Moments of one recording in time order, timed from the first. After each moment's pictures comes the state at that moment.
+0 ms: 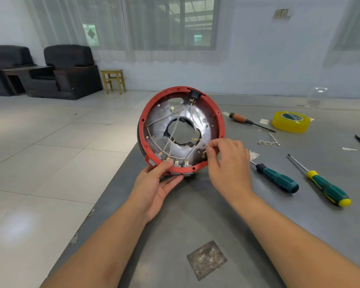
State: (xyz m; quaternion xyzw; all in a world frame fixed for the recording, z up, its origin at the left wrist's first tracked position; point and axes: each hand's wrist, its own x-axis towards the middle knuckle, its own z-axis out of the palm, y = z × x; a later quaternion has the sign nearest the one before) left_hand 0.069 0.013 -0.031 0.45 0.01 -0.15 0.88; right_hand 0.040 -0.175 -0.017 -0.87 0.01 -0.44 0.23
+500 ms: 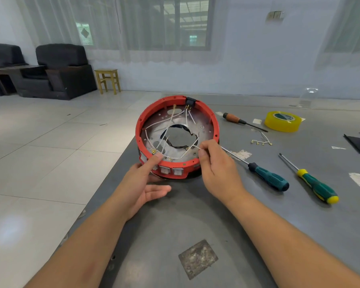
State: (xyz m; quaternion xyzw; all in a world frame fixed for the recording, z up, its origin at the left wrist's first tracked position) left_hand 0.073 0.033 -0.021 0.62 0.03 -0.18 0.76; right_hand 0.042 -0.183 -0.028 -0.87 -0.08 -0.36 0.33
